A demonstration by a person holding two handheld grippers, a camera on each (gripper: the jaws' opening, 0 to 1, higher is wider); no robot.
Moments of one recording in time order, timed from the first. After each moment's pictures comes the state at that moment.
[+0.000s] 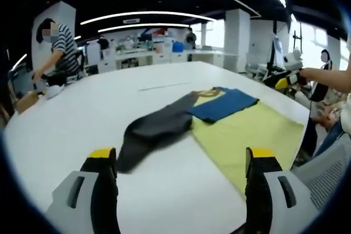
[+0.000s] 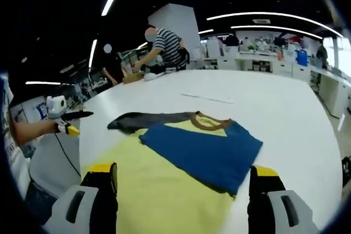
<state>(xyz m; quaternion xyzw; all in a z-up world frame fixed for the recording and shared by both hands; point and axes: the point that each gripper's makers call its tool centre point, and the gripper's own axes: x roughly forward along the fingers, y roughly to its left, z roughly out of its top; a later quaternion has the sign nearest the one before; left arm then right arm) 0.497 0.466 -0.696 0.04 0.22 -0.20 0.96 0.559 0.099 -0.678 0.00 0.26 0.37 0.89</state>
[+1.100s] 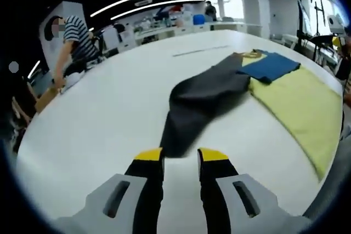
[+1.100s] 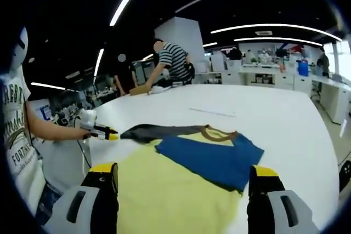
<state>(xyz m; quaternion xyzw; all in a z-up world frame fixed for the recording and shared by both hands) 0.552 0.549 -0.769 0.11 0.30 -0.10 0.94 0.542 0.093 -0.645 0.01 0.22 0.38 0.90</state>
